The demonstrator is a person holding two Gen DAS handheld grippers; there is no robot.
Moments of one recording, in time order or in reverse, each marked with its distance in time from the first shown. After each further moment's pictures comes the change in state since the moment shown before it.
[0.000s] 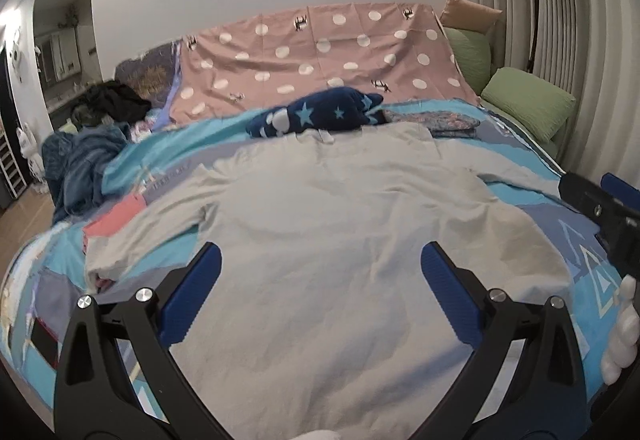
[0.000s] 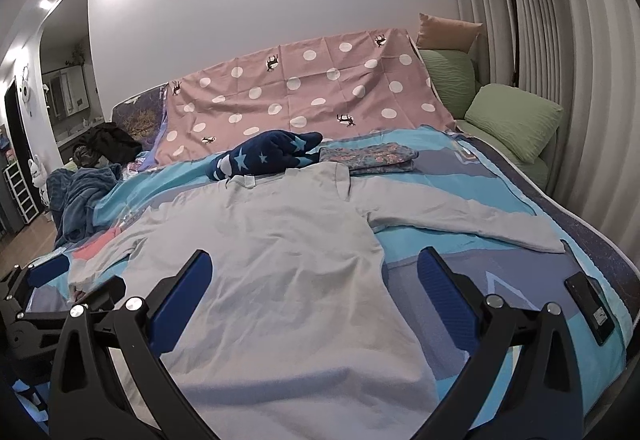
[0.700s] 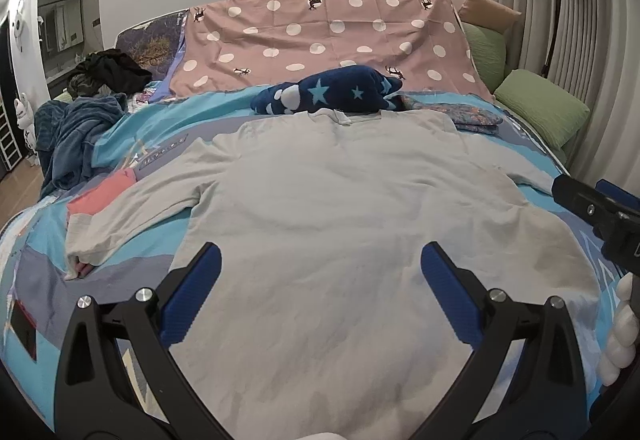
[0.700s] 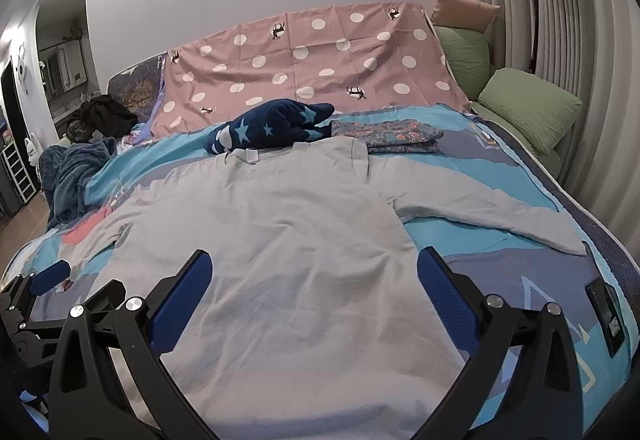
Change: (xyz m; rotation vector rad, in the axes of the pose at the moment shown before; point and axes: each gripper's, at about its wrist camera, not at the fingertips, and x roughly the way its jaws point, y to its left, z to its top) left arm 0.056 0.029 -0.008 -0.075 0.043 -0.007; right arm 0.063 0.020 0.002 -0.032 0.108 0.003
